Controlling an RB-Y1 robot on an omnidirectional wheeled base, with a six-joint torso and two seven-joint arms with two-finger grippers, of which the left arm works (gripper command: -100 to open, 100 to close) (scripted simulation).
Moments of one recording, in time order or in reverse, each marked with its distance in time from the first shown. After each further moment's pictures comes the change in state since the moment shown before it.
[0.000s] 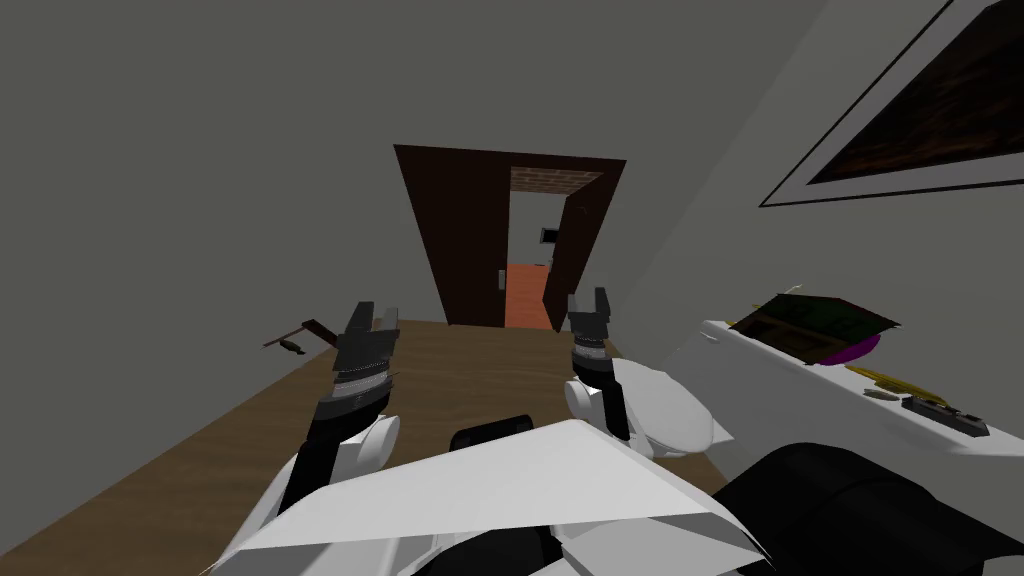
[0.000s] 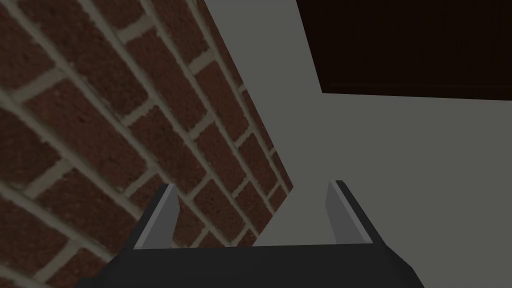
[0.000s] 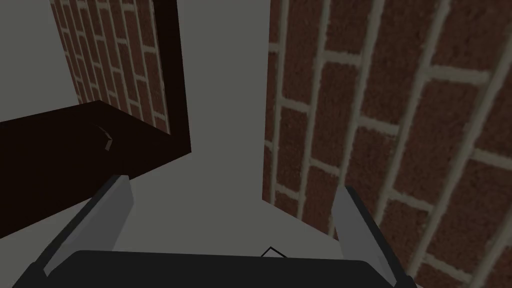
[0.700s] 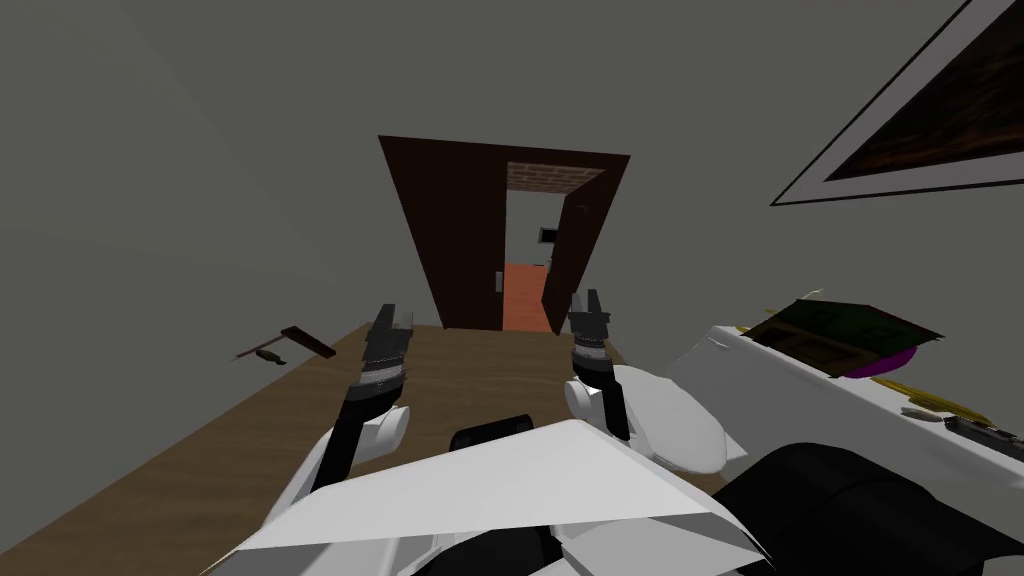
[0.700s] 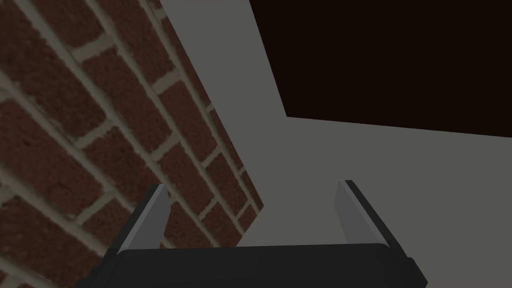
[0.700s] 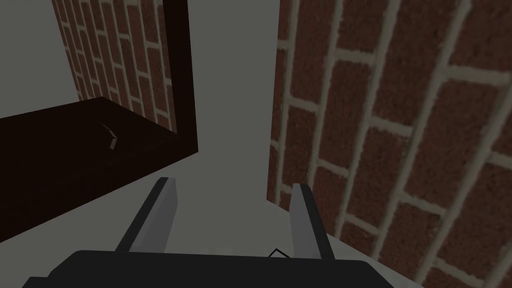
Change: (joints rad) arm -0.089 0.029 0.001 0.155 0.024 0.008 0.001
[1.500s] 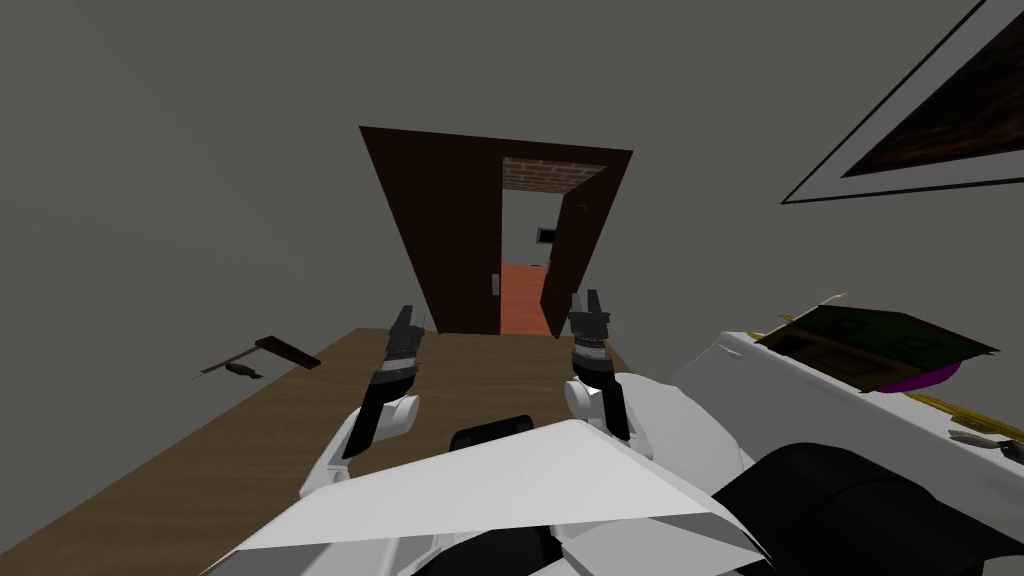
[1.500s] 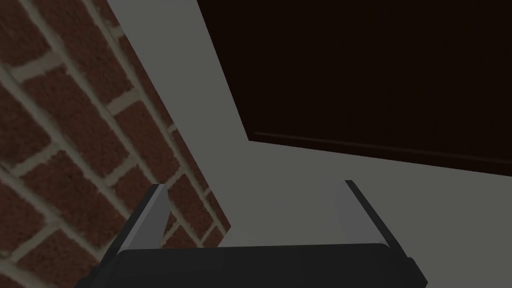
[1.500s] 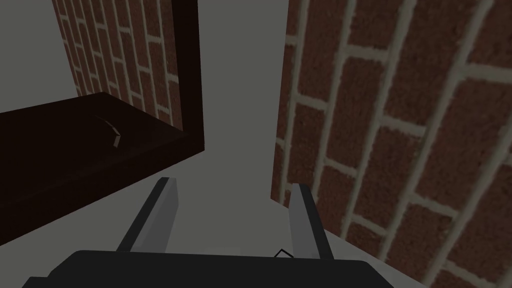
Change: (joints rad) arm -0.116 0.024 0.004 0.182 0.029 0.022 0.002
